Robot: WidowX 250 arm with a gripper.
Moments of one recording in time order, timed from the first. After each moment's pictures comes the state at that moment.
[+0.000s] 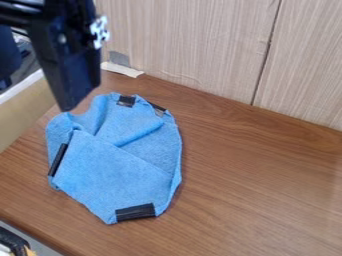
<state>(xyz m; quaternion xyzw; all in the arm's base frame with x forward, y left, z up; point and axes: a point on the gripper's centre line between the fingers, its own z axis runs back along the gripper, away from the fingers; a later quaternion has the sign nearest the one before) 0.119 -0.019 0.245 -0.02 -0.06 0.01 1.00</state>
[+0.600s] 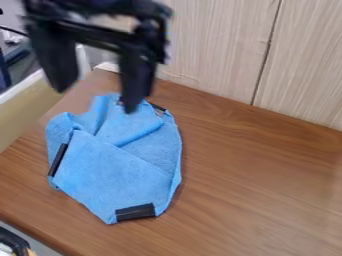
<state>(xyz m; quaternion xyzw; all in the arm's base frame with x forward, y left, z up) 0.168 -0.028 0.201 0.01 0.01 0.04 1.00</state>
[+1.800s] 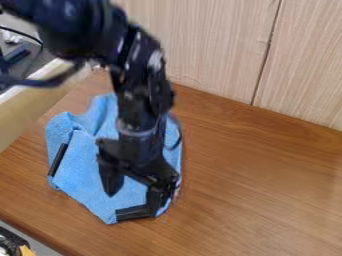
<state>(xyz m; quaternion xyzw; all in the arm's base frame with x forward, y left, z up) 0.196 -0.013 0.023 0.00 0.04 -0.03 1.00</state>
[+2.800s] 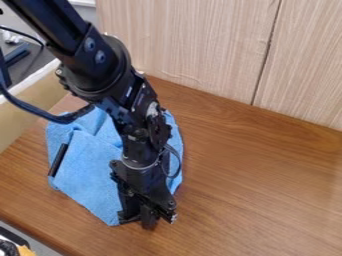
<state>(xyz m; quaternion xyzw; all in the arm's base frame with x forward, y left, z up) 0.201 -0.026 -0.024 -0.02 0.00 -0.13 0.99</state>
